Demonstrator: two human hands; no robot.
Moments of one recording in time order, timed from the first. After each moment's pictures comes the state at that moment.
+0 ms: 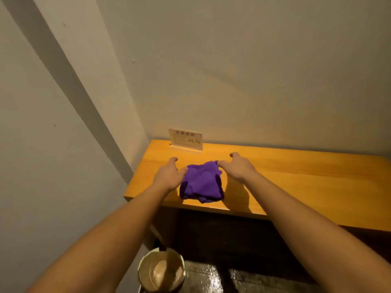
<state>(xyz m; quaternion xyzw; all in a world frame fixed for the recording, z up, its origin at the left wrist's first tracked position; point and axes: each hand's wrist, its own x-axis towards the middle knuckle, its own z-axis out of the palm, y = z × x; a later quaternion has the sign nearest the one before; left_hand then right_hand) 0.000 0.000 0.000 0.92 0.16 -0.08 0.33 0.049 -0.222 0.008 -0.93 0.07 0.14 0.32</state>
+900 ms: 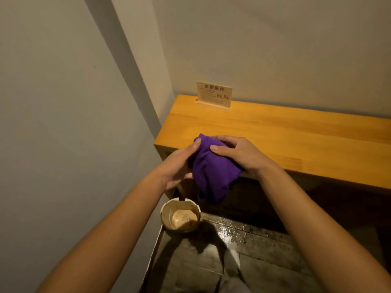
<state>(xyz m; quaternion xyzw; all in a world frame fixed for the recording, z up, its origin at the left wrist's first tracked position) -0.151 0.025 0.026 0.57 0.19 -0.19 0.78 -0.082 -0.174 0.026 -0.67 -0.12 0.31 0.67</state>
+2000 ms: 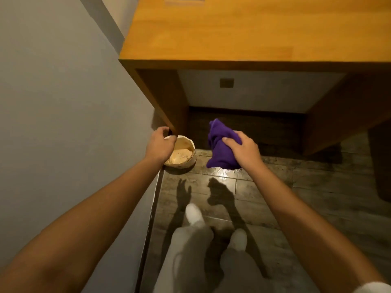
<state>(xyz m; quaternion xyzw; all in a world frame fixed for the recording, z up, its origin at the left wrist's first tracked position) -0.291 -0.007 -0.158 0.87 0.30 -0.10 0.38 -0.276 -0.264 -0.187 -0.82 0.08 0.20 0.54</state>
